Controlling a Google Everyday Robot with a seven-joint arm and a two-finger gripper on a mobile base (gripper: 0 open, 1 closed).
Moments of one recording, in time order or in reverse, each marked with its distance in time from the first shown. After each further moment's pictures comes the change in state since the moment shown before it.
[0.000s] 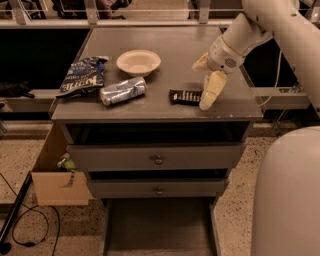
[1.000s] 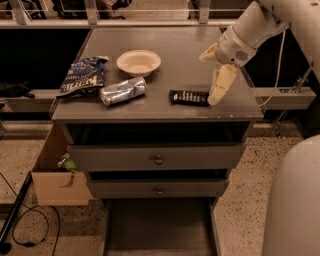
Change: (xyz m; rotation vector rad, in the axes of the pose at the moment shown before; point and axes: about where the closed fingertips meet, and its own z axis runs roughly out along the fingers) arm 0.002 0.003 -0.036 0.078 0.020 -0.044
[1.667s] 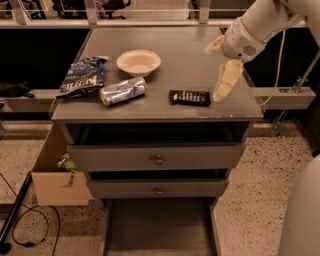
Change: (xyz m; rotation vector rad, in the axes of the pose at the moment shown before) arm -0.006 0.005 -0.026 0.064 0.004 -0.026
